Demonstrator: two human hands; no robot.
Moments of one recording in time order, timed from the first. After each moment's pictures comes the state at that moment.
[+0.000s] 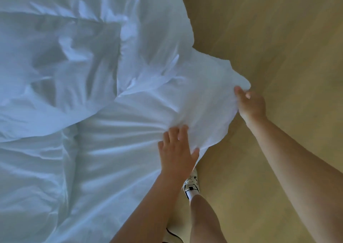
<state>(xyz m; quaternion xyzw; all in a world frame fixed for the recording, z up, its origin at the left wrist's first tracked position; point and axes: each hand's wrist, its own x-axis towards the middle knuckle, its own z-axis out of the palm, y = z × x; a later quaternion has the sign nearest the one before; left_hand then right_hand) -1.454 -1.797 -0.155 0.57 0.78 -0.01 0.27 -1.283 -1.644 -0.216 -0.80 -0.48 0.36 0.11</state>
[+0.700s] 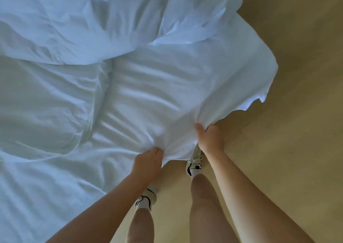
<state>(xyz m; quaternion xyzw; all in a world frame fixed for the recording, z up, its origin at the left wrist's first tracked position) -1.501 -1.964 -0.132 0.60 0.70 -0.26 0.29 -1.368 -1.834 -0.174 -0.69 -0.46 0.56 -0.08</state>
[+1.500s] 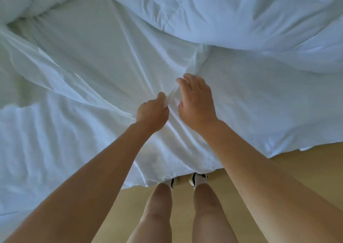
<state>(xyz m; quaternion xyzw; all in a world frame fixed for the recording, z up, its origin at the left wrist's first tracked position) -1.672 -1.996 -0.129 0.29 0.92 0.01 0.26 -1.586 -1.884 -0.113 -0.22 -0.94 0.28 0.01</state>
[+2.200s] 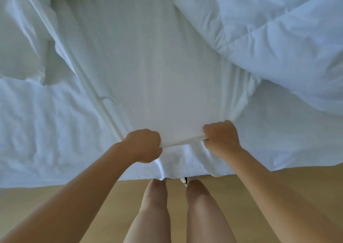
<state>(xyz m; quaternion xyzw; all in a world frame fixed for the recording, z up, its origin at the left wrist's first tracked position) -1.695 -2.124 -0.058 0.30 0.79 -0.11 0.52 -1.576 -1.932 -0.104 -0.08 -0.96 0.08 -0.25</state>
